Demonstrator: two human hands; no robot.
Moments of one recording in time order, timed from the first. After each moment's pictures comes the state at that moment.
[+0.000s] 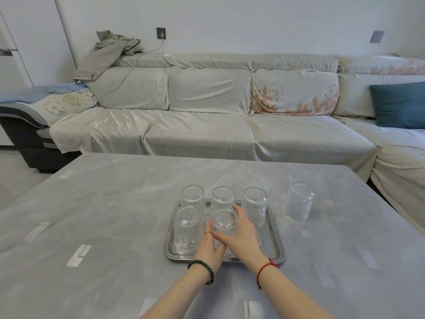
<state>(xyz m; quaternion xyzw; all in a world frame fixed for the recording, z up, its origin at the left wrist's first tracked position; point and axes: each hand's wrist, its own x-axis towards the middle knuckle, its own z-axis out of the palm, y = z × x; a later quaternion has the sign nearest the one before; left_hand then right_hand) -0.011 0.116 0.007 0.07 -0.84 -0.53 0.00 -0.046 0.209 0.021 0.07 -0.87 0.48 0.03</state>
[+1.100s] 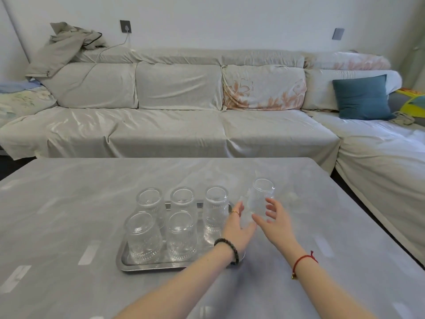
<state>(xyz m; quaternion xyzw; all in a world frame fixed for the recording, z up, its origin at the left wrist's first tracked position) -0.065 0.254 0.027 -0.04 -0.77 -0.63 -0.06 -0.080 0.371 0.025 -0.06 -0.81 0.58 0.08</state>
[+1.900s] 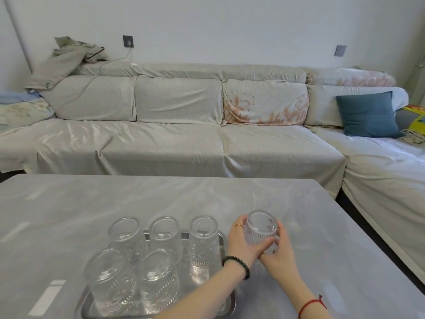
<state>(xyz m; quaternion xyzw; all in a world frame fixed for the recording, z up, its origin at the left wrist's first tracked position) -0.141 0.301 0.019 -0.01 -0.79 -0.61 0.04 -0.128 0.398 0.003 -0.04 -0.81 0.57 0.11</state>
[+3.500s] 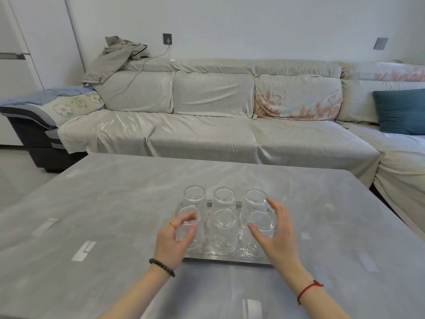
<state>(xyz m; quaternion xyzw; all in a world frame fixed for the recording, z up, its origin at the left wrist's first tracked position) 0.012 0.046 0.027 -0.03 -0.80 -0.53 0.29 -0.026 0.274 0.040 0.15 -0.84 0.47 0.25</state>
